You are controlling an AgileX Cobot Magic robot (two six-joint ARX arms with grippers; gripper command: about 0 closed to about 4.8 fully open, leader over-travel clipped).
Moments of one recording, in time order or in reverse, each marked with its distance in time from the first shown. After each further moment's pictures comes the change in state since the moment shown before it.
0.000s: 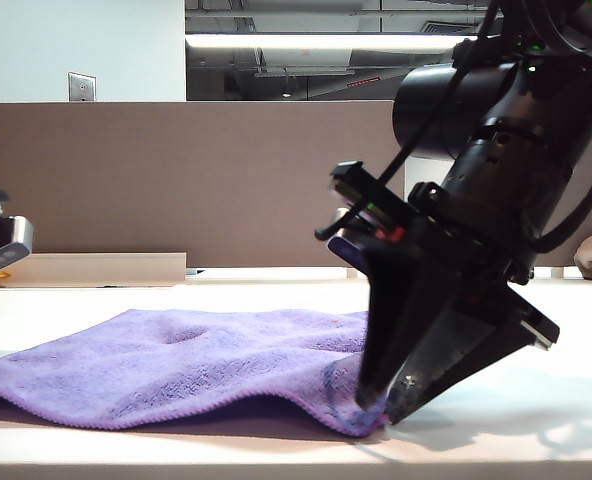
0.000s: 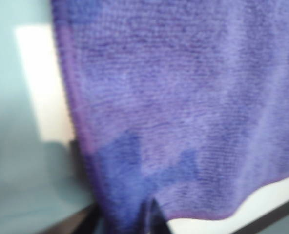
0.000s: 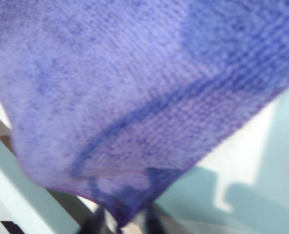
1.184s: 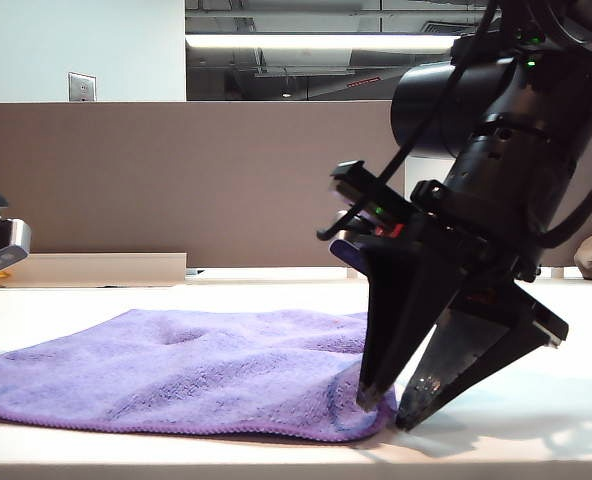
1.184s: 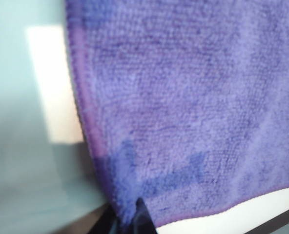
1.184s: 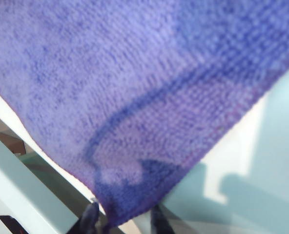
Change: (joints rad) left arm 0.001 0.002 -0.002 0.004 -0.019 -0.001; right arm 0.008 -0.004 0.005 -0.035 0.034 0.009
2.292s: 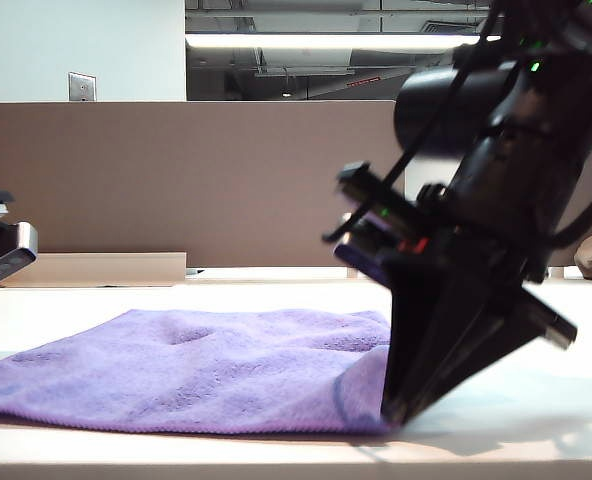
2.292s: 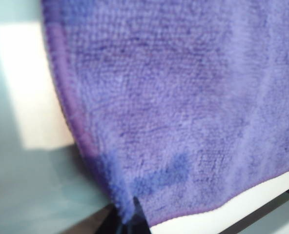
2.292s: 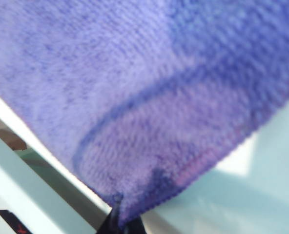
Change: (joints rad) left arm 0.000 0.009 -0.006 0.002 0.083 0.000; right arm -0.001 -0.006 -0.005 -0.022 -0.021 -0.009
